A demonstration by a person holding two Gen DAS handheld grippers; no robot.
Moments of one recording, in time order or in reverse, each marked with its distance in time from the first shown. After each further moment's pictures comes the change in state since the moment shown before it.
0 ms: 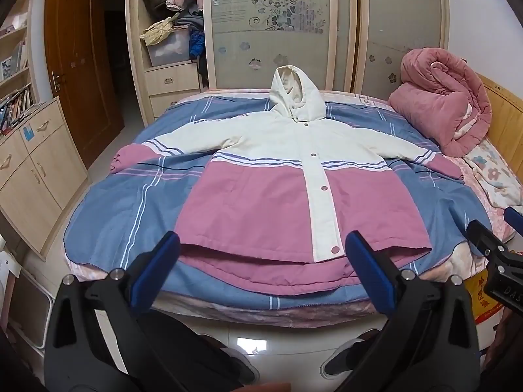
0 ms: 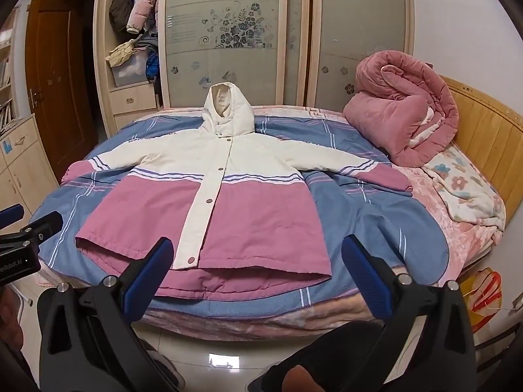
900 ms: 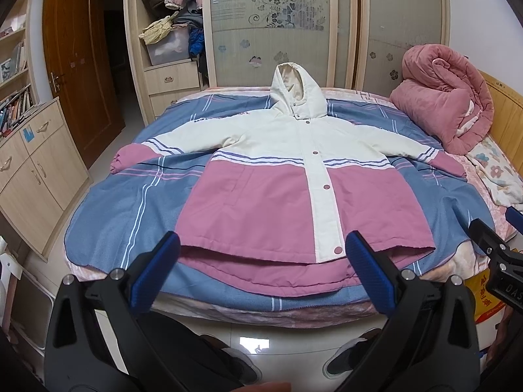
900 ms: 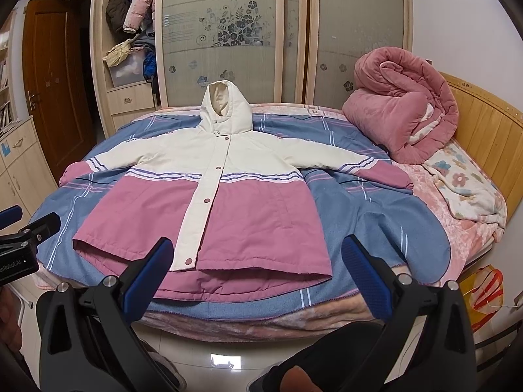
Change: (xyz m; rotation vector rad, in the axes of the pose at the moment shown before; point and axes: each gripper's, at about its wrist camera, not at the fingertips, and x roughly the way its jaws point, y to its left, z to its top) left arm 0.006 -0.001 0.001 0.007 0.008 0.007; right arm 0.008 -0.003 0.000 0.010 0.006 -0.001
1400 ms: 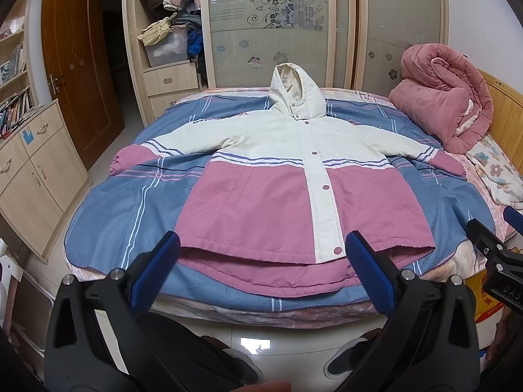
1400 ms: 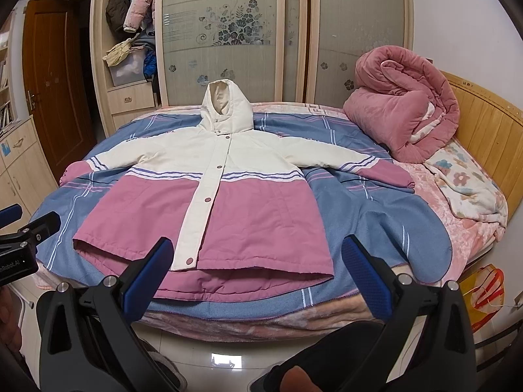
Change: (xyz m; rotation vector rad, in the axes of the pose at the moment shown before) left arm 0.003 -0.001 0.001 0.004 0.001 0.002; right arm 0.005 0.000 -0.001 0.002 0.004 0.002
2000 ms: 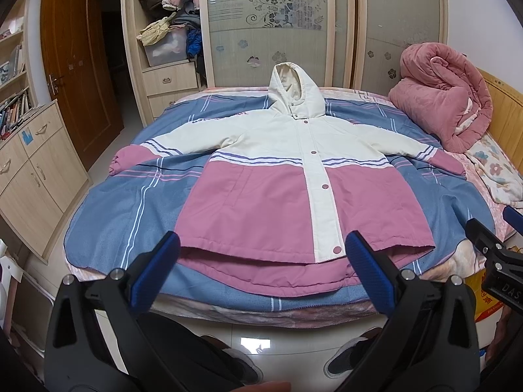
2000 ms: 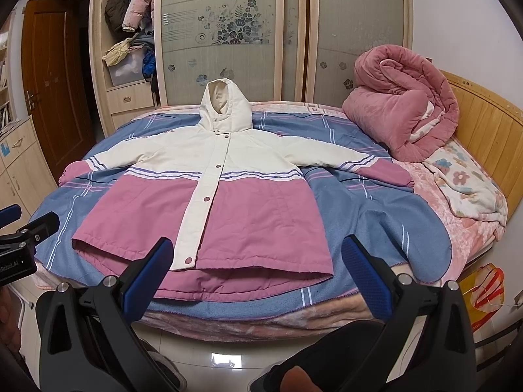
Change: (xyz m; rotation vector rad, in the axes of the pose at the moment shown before) left arm 0.001 -0.002 -0.001 0.005 0.001 -0.001; right arm 0.002 0.002 -0.004 0.003 0.000 -0.003
